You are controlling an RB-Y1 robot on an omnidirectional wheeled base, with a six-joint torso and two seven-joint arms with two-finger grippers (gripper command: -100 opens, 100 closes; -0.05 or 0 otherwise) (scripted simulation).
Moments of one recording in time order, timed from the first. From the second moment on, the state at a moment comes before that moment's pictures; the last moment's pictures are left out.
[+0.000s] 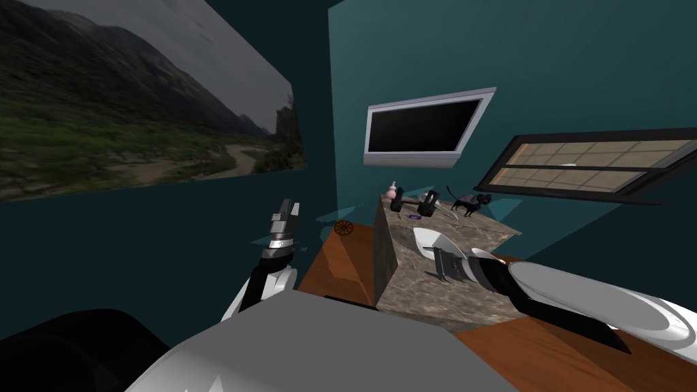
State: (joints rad) left arm 0.51 0.02 0.02 -2.32 0.04 -0.52 0.00; right arm 0.21 -1.70 0.39 -1.90 1.03 -0.36 0.00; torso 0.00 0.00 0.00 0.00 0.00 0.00
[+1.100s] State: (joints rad) left arm 0.51 0.02 0.02 -2.32 0.04 -0.52 0.00; right arm 0.18 -1.90 0.50 -1.84 1.19 -0.35 -0.05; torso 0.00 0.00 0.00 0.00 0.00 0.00
